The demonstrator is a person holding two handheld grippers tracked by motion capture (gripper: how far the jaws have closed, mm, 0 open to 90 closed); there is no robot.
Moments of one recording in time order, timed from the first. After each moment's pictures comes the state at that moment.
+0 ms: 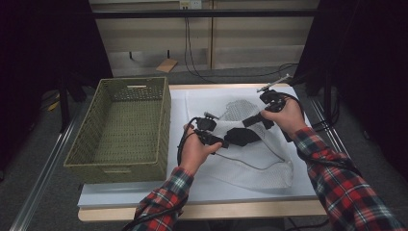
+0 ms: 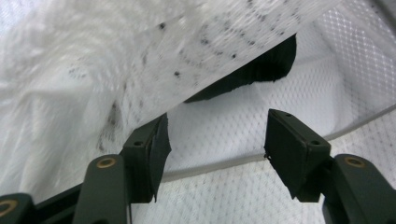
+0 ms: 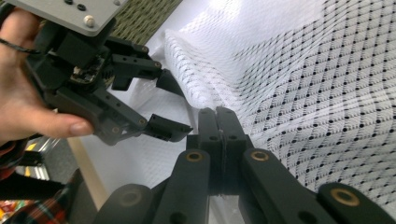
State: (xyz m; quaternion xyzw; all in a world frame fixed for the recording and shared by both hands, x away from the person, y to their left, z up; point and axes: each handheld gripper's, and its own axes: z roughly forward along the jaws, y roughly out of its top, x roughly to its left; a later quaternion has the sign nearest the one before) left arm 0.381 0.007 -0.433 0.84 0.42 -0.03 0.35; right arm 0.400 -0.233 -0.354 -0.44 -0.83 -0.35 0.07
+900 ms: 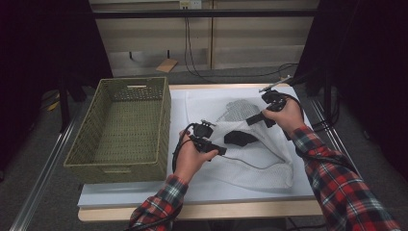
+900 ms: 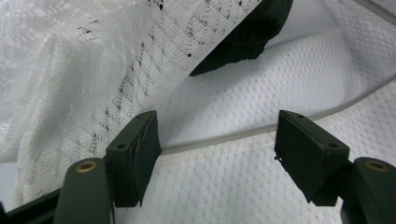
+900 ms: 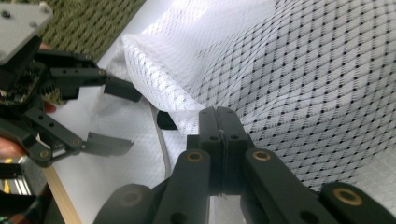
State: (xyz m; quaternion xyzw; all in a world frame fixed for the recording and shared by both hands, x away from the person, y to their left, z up) left arm 0.367 0.018 -0.442 0.84 0.41 -0.01 0.35; right arm 0.416 -0.244 -0.373 -0.46 -0.82 -0.33 0.05
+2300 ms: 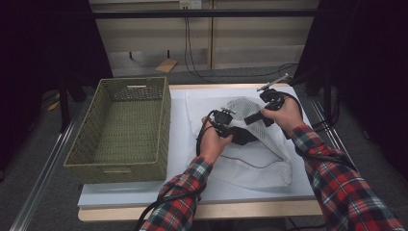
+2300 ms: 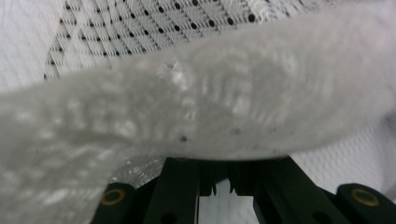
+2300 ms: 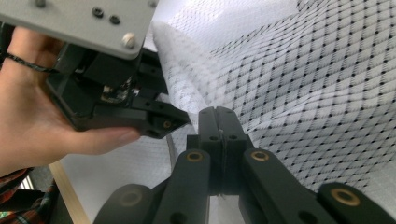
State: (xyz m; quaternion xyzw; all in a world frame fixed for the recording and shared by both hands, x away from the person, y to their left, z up) left arm 0.417 -0.049 -0.449 0.85 0.37 0.04 0.36; right arm 0.416 -0.239 -0.366 -0.45 -0.82 -0.34 0.05
